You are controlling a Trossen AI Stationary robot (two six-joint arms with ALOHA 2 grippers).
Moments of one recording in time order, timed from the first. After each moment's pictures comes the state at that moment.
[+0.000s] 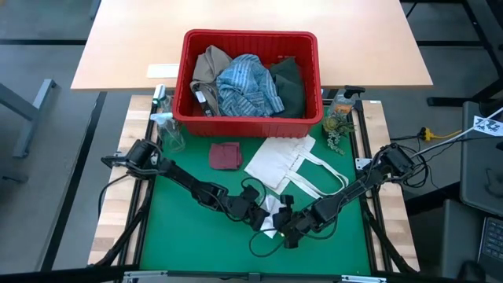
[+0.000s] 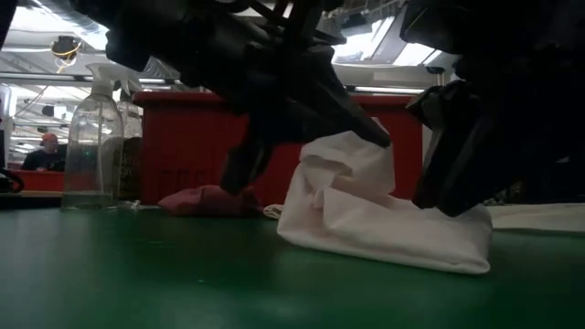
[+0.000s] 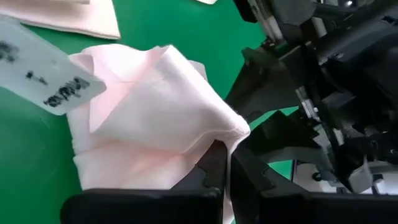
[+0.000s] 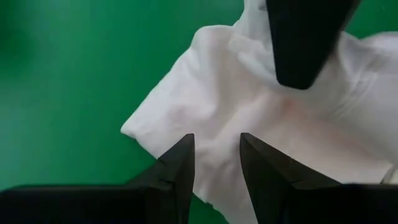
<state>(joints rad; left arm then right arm) -0.37 1.99 1.05 0.43 -0.27 -1.15 0.52 1.83 1.04 -0.21 0.30 0.41</state>
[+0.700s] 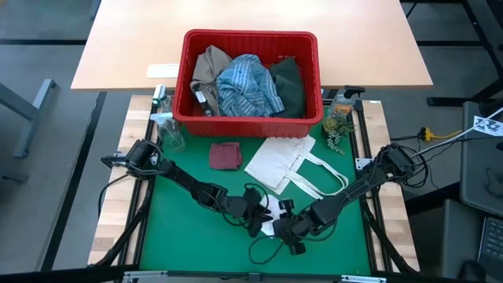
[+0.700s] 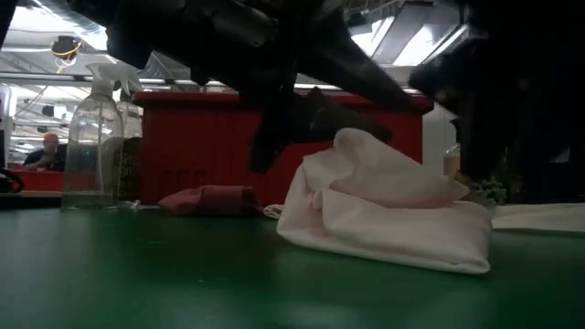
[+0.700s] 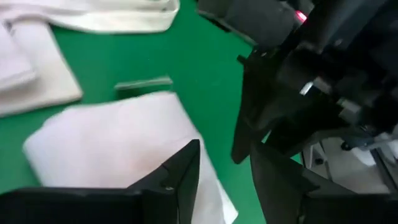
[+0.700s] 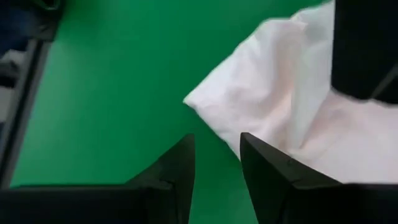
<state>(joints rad) -0.38 1.99 1.05 0.52 -0.27 -0.79 0.53 1.82 1.22 -0.50 0.11 0.34</state>
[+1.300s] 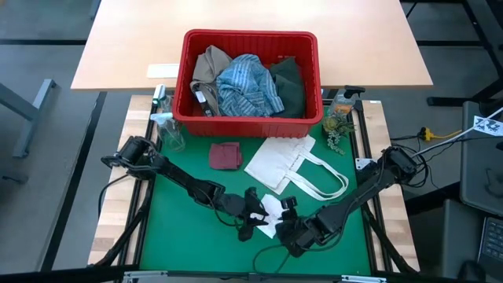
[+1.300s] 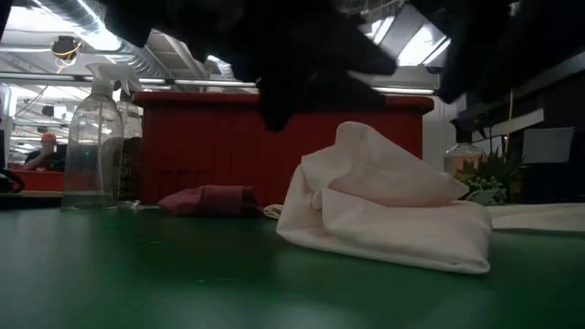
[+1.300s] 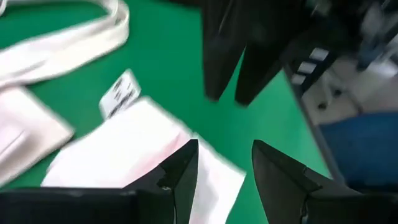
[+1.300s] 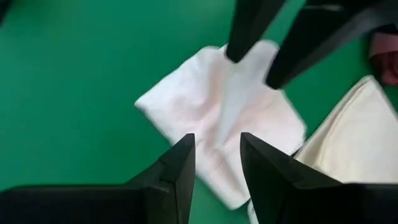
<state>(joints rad) -0.38 1.90 1.05 0.37 -0.15 -0.41 0.59 1.82 1.36 -0.72 0.40 0.25</state>
